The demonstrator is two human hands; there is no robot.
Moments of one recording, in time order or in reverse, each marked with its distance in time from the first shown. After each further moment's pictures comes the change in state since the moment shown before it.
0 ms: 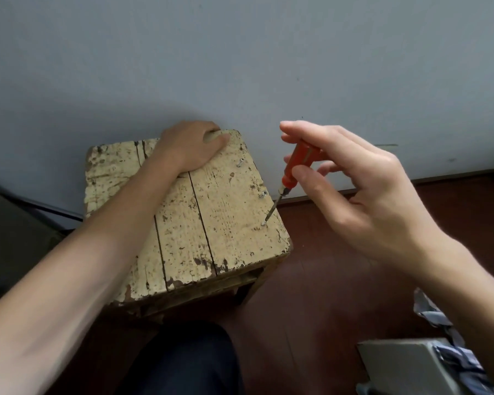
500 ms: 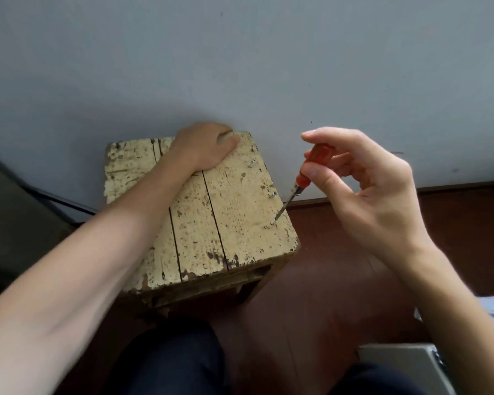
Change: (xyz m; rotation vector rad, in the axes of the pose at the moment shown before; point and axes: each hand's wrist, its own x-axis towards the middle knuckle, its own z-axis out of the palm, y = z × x) left_hand -0.009 0.005 -0.005 0.002 0.006 0.041; right_hand 0.000 0.004 0.014 0.098 0.193 0.048
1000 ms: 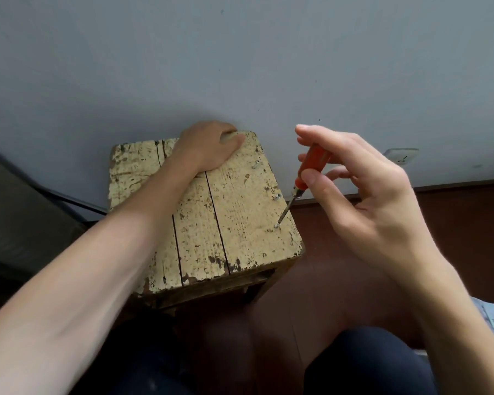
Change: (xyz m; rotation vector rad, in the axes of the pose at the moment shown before) left_hand 0.003 -0.003 0.004 -0.020 0.010 -0.048; right_hand -0.001 0.004 0.002 -0.013 -0.081 -0.017
